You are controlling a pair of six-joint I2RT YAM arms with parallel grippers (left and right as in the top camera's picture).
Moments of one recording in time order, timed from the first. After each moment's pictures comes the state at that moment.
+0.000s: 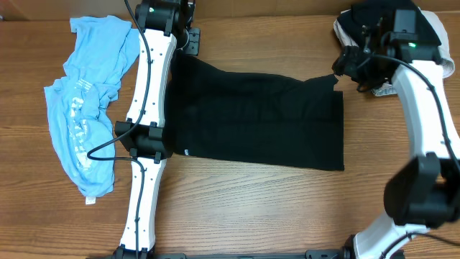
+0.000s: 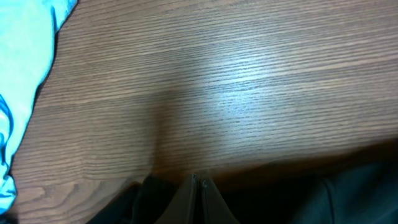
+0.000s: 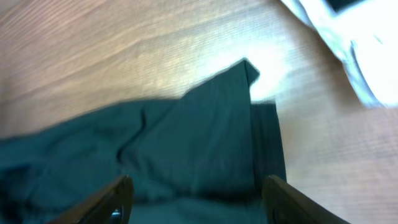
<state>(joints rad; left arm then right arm) -0.19 2.75 3.12 -1.56 -0.02 -0.10 -0.09 1.88 1.71 -0.95 -0.21 0.25</state>
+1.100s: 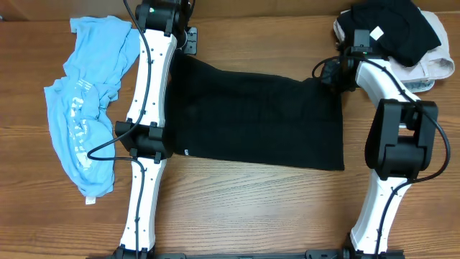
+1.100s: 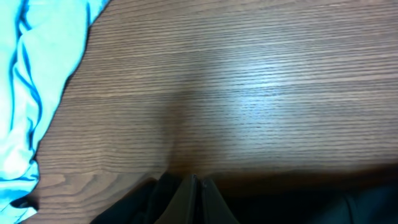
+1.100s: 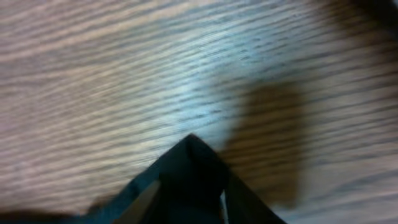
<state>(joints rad) -0.19 2.75 3.12 -1.56 -0.10 -0.15 -0.05 2.28 1.71 -0.61 -0.09 0.24</state>
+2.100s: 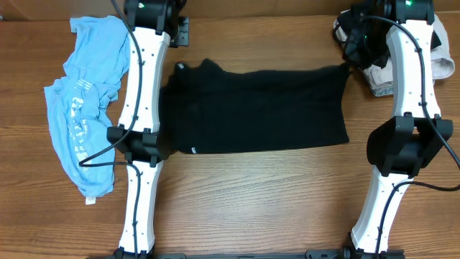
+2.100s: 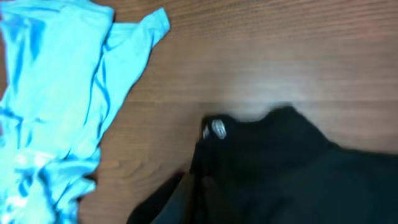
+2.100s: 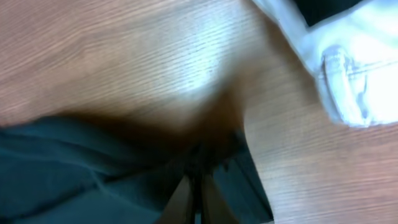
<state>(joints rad) -0.19 2.62 3.12 -1.61 -0.20 -0.16 -0.09 2.32 2.43 -1.52 -0.10 0.25</state>
